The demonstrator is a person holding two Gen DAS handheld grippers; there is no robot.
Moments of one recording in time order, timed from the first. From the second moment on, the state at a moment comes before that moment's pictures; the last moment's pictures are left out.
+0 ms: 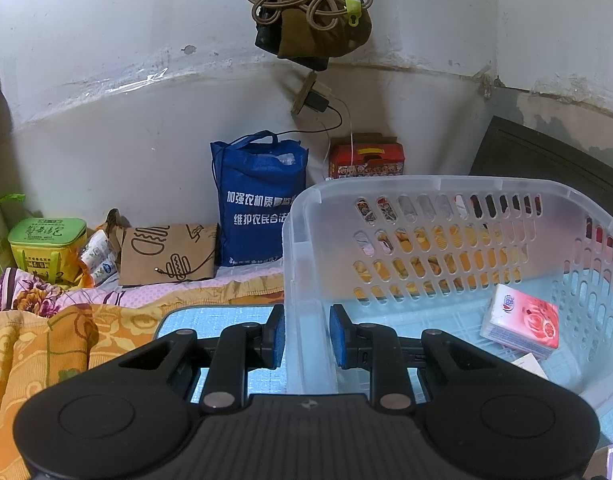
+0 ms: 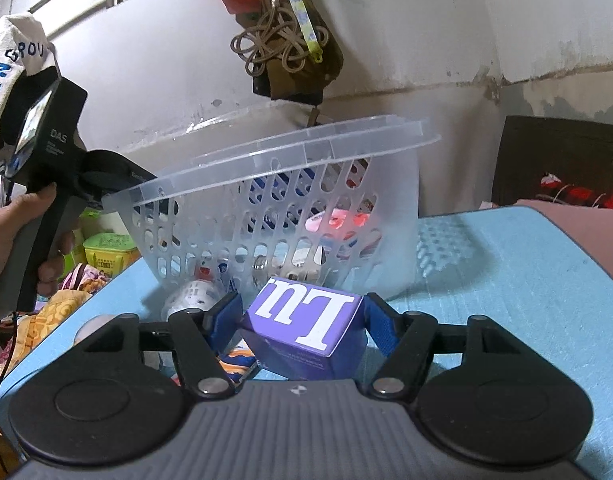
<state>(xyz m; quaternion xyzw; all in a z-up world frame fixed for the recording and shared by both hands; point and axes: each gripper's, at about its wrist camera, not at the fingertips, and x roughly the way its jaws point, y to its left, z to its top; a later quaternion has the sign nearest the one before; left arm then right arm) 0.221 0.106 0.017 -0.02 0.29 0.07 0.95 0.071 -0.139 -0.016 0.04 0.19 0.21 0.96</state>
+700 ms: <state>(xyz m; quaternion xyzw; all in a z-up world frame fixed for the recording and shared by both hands) 0.222 0.105 0.017 -0.02 0.29 0.07 0.96 0.046 -0.157 0.027 0.03 0.12 0.18 0.98</state>
